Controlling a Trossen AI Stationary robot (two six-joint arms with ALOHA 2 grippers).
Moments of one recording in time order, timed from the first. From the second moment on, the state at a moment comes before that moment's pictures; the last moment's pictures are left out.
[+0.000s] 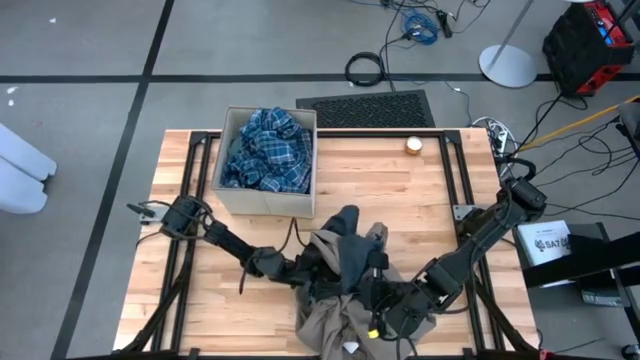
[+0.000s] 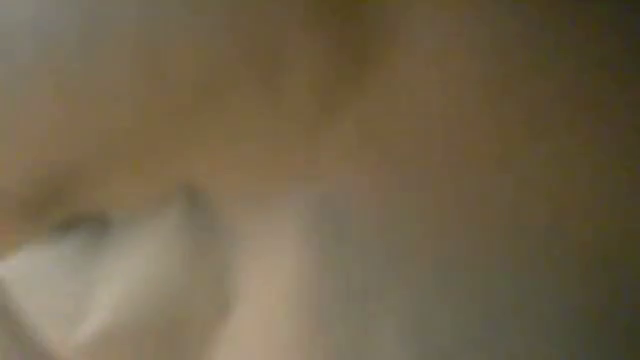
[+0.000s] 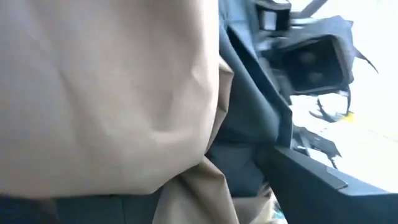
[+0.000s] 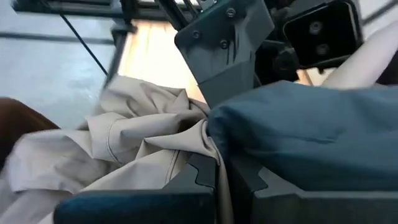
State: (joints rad) left arm -0.43 2.02 0.94 1.40 -0.16 -0.77; right arm 0.68 1.67 1.34 -0.45 0.65 0.46
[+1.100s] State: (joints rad) left arm -0.40 2.02 1.08 1.22 0.14 -0.65; right arm 0.70 1.65 1.33 -0.33 0.82 0.35
